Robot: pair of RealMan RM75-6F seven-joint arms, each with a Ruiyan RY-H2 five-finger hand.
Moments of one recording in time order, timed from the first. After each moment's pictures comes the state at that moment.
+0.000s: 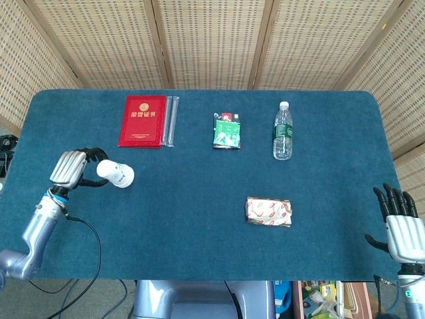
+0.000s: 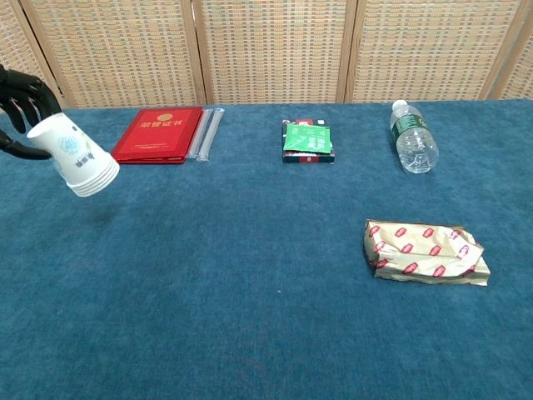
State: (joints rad) left arm -0.55 -1.39 -0.17 -1.16 1.42 1.08 -0.43; right arm 0.09 -1.14 0.10 -1.57 -1.43 1.45 -0.12
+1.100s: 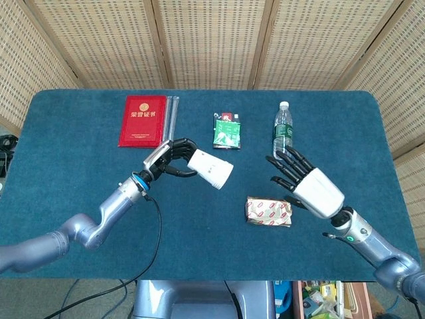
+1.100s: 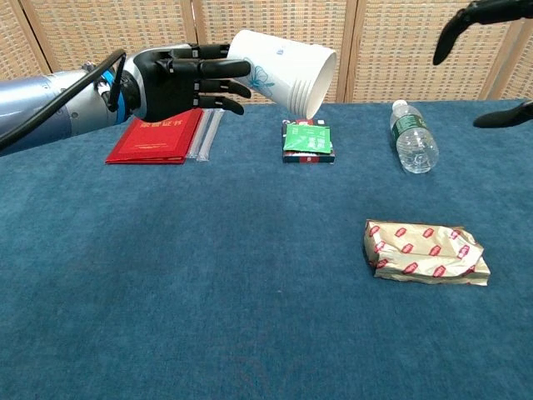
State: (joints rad) left arm -0.92 -1.57 -0.30 -1.23 1.41 0.75 -1.37; right arm 0.58 -1.35 0.14 -1.11 -1.96 1.54 0.17
